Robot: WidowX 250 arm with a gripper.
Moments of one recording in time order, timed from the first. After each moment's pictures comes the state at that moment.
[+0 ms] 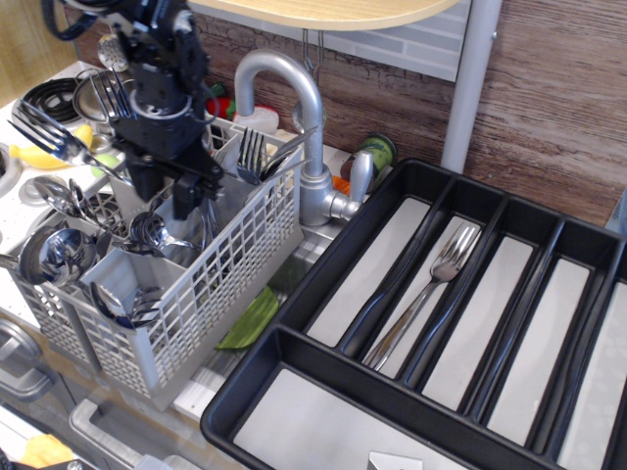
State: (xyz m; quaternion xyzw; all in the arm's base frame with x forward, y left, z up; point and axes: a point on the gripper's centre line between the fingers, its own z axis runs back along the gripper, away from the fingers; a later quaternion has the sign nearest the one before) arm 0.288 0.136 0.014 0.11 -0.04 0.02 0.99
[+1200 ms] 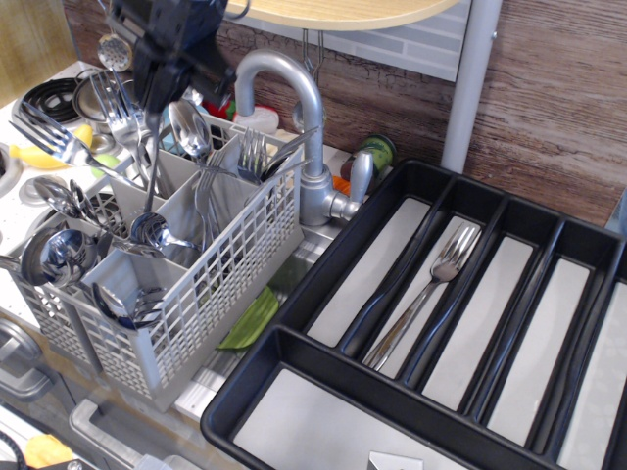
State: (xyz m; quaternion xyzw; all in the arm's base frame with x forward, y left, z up) arm 0.302 0.124 0.116 0.23 0.01 0.01 0.97
